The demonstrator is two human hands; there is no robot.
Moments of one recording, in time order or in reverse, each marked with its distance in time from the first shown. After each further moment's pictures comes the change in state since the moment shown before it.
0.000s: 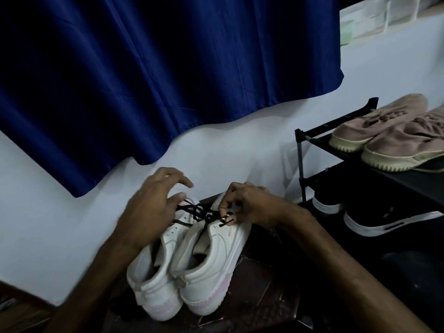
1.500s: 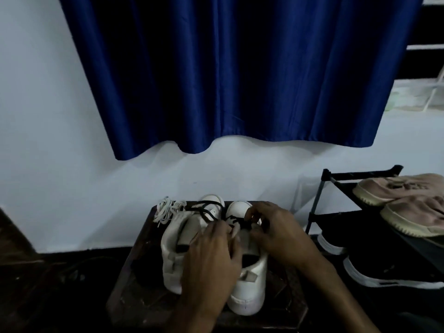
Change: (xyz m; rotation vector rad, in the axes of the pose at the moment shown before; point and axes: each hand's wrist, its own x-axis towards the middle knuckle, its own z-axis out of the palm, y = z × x) left_hand -0.096 0.053 0.048 -0.221 0.230 -0.255; right_hand -0.032 -0.064 0.013 -0.069 0.228 0.069
